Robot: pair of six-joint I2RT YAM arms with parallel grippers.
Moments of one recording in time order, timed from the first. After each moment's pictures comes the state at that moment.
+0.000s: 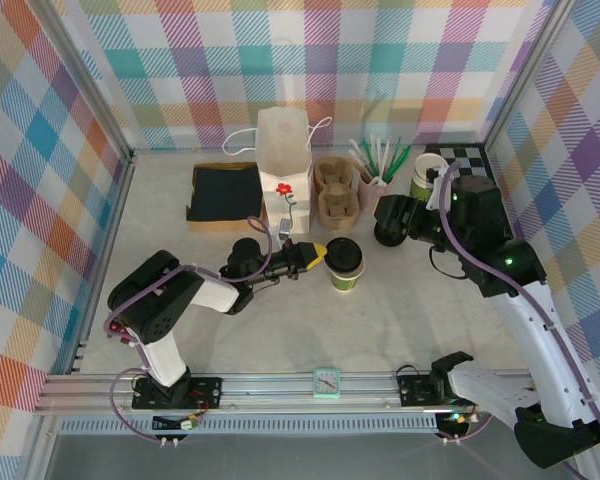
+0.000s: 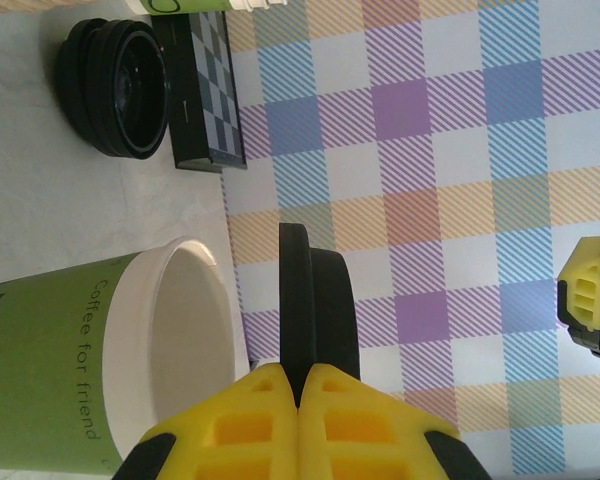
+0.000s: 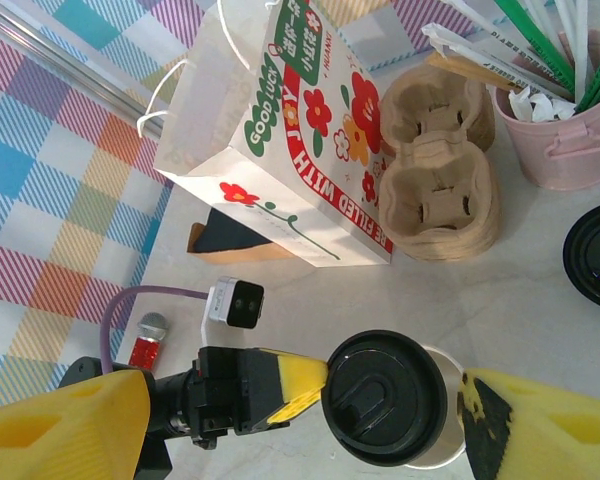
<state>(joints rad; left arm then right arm) -0.65 1.76 0.58 1.18 0.58 -1.39 0.37 0.97 1.27 -0.78 -0.24 0.57</state>
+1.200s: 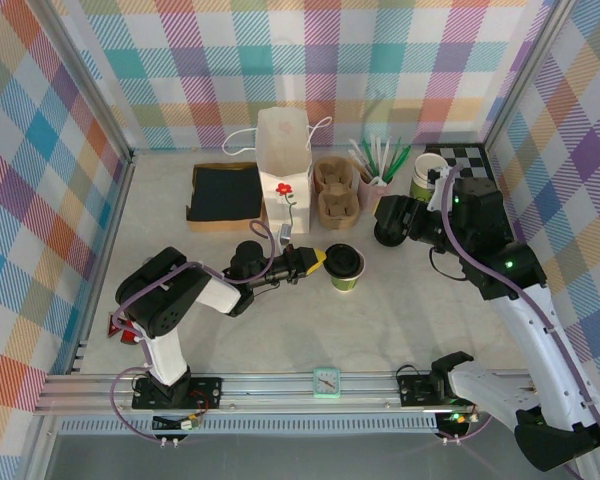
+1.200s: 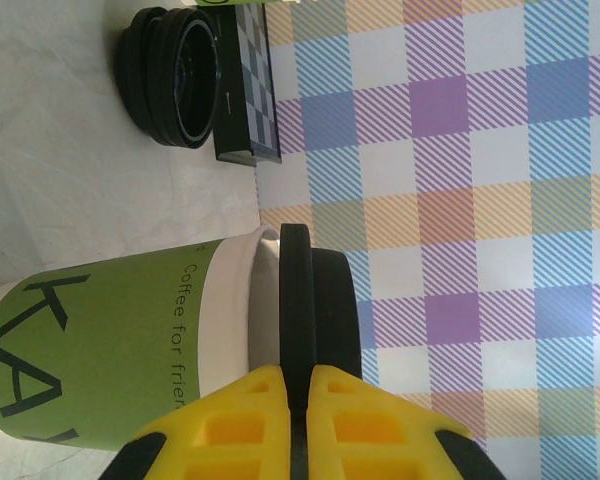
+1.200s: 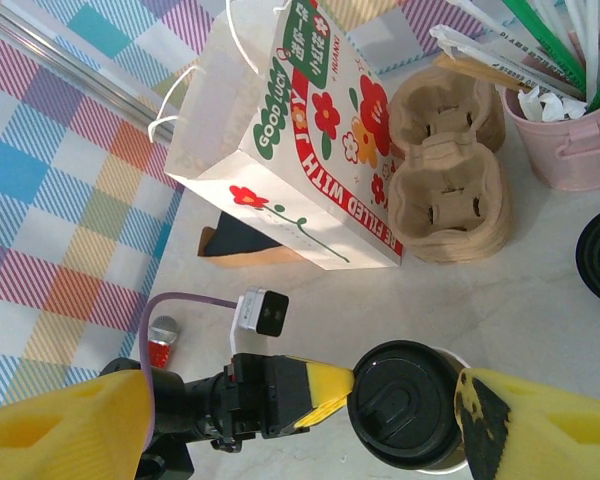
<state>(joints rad) -0.65 1.81 0.57 1.18 0.58 -1.36 0.37 0.95 1.25 -0.75 -0.26 0.59</state>
